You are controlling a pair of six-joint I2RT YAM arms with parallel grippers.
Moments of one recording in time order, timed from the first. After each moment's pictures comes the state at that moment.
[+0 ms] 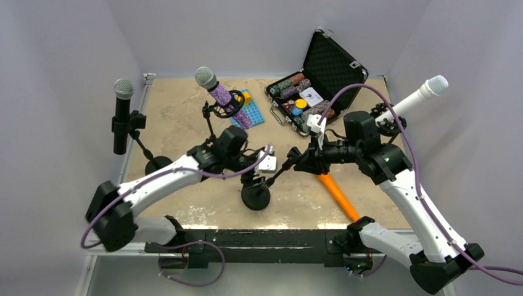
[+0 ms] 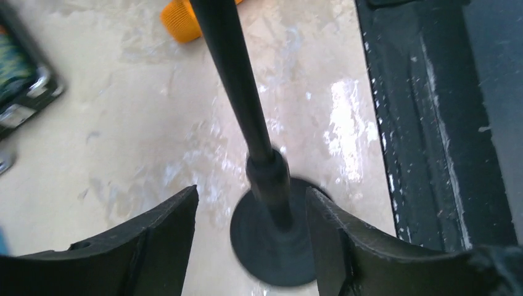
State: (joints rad) left arm -0.79 1.38 1.02 -0.43 0.70 0.63; right arm 0.48 0.98 1.15 -0.80 -0.78 -0.26
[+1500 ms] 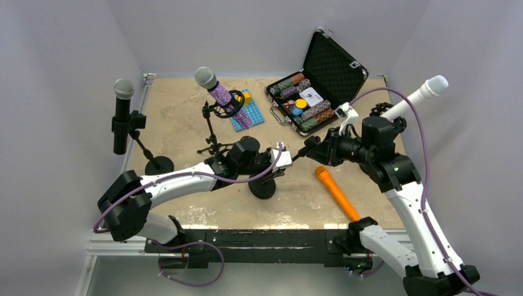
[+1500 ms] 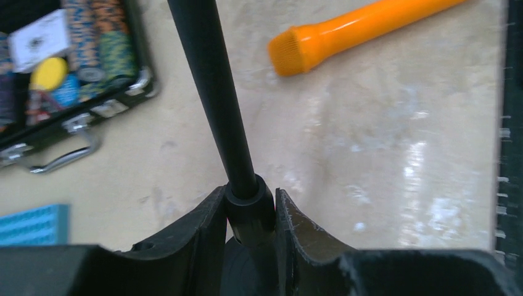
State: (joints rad) left arm -0.92 1.42 0.84 0.12 0.27 0.37; right arm 0.30 0.89 1.06 -0.73 -0.53 0.38
